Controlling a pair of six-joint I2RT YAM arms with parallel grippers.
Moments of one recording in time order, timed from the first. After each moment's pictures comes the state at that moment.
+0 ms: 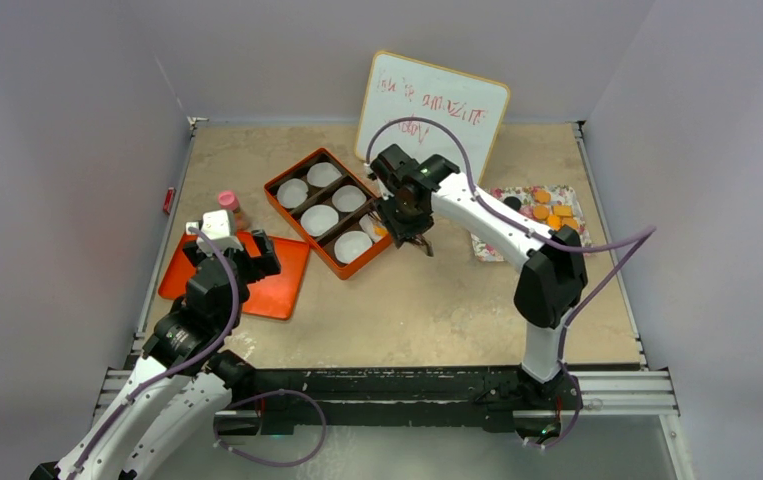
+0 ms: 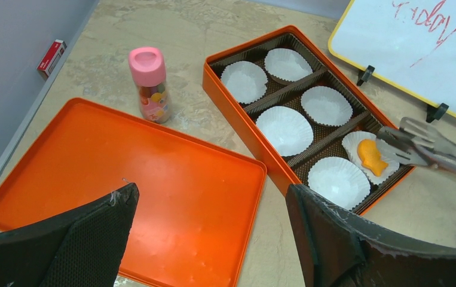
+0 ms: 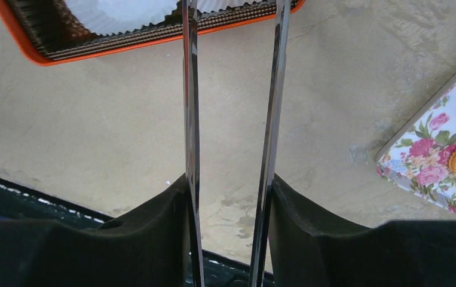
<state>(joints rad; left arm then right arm) -0.56 0.47 0.64 -0.48 -0.64 -0.32 0.74 1.90 1.76 -1.12 0.07 0.19</state>
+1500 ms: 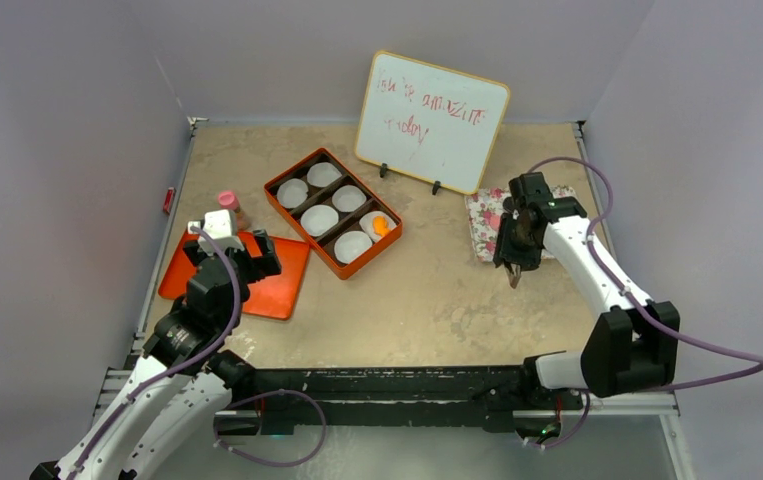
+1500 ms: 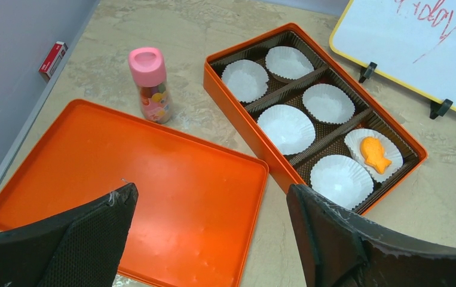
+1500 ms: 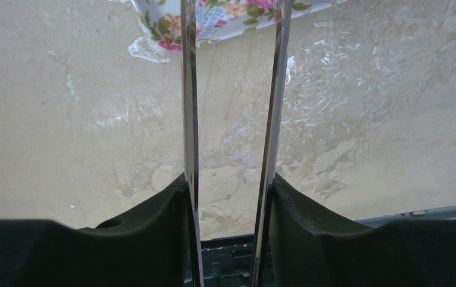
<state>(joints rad) -0.56 0.47 0.64 -0.48 -0.64 -0.31 0.18 1.35 1.09 -1.00 0.09 0.40</state>
